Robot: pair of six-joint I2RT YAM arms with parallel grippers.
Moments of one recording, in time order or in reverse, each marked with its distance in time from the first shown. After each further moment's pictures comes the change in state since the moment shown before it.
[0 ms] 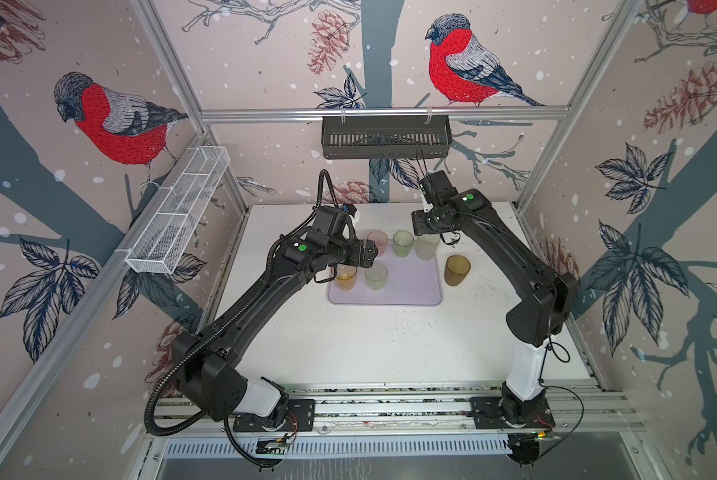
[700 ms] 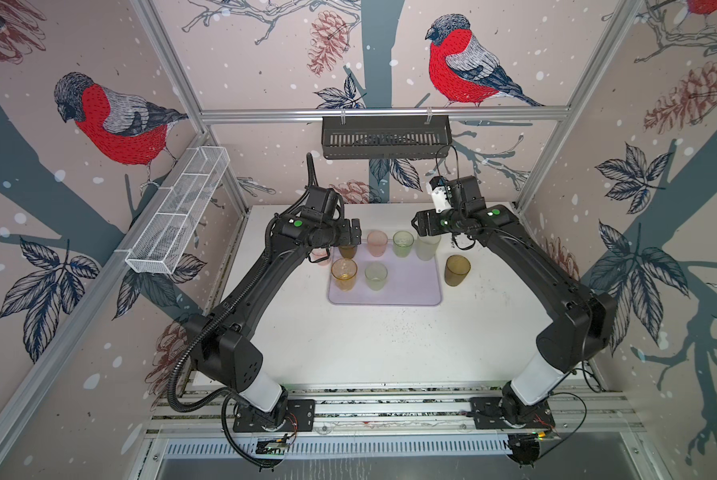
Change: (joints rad) left arm 0.121 0.158 0.235 -0.166 -0.097 -0.127; right arm -0.094 -0.233 -0.357 0.347 -0.298 -0.141
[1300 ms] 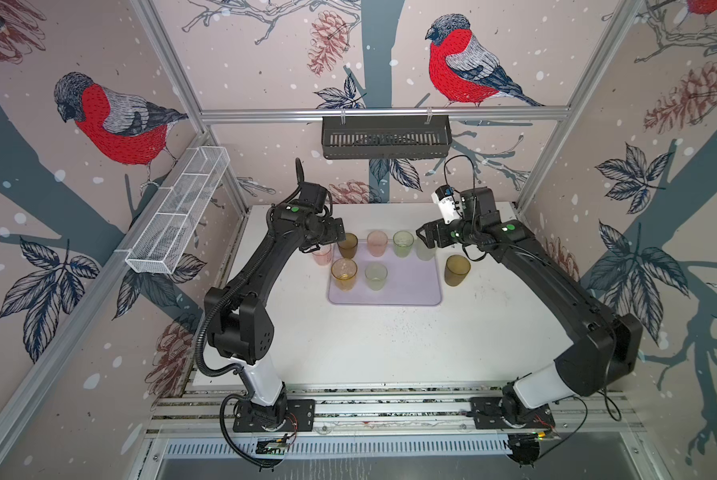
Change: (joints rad) left arm 0.140 0.197 0.097 -0.119 -0.025 -0.034; right arm -0.024 -0.156 -0.190 0.085 -0.087 -0.104
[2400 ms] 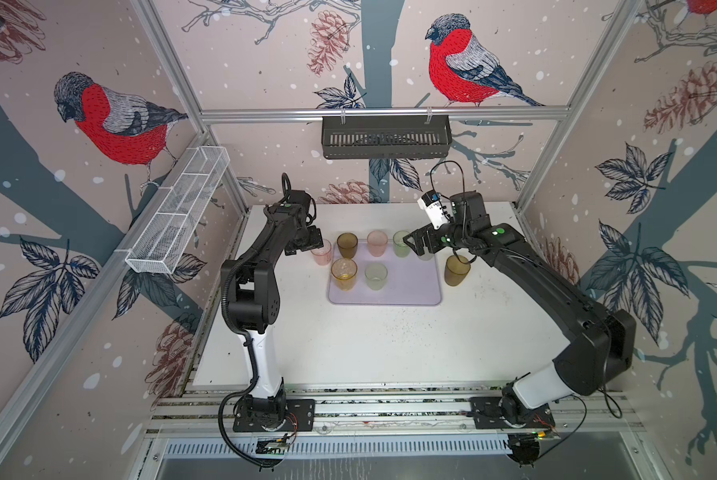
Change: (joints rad) left arm 0.151 0.230 0.045 -0.021 -0.048 0.084; right arm 0.059 0.025 -0.015 0.055 -0.060 -0.046
